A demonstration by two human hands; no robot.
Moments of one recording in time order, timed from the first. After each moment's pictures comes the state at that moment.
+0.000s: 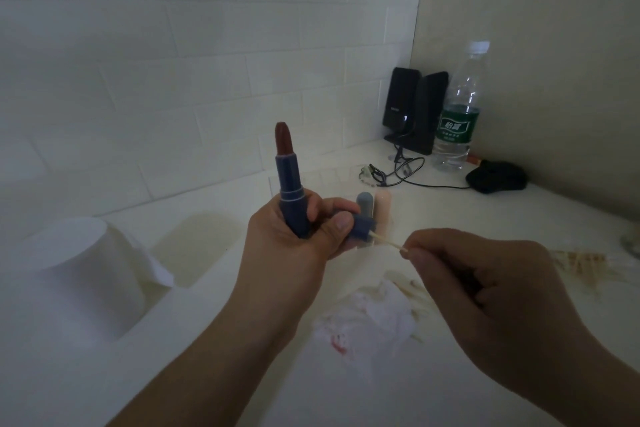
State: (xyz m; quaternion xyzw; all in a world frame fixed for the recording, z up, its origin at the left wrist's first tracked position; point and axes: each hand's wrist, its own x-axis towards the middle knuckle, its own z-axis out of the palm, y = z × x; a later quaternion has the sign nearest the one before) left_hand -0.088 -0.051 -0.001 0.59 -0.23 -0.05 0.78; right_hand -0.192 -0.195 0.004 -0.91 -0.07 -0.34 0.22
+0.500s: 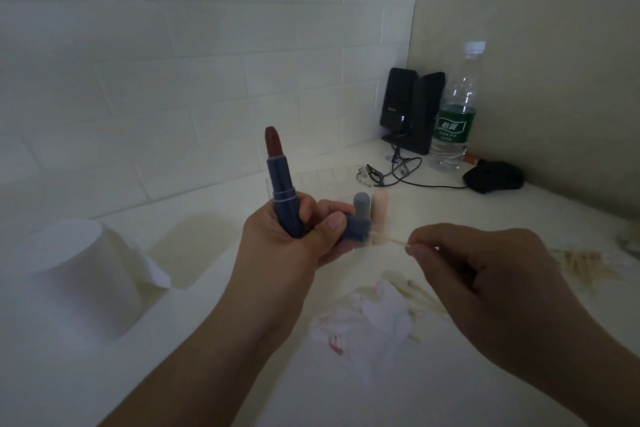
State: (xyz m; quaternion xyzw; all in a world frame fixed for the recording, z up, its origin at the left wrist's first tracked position) left_hand -0.084 -0.049 -0.002 0.55 -0.21 -0.11 0.80; right_hand -0.188 -0.206 0.003 -0.93 -0.04 -0.33 0.19
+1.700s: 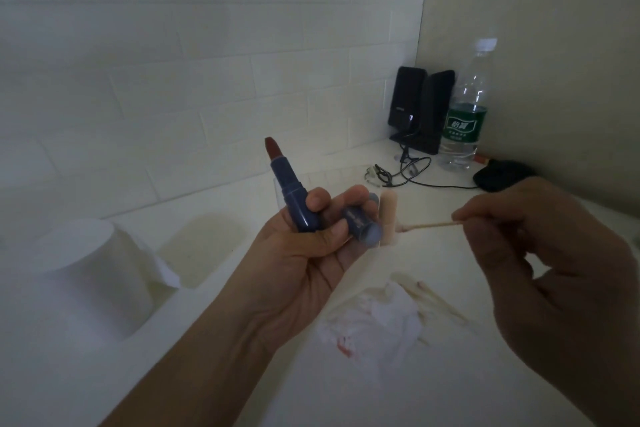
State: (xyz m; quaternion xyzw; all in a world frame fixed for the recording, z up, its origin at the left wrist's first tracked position) left_hand -0.081 -0.049 0.003 0.30 -0.18 -0.33 0.88; right_hand -0.190 -0.211 0.004 -0.84 -0.05 -0.49 0.23
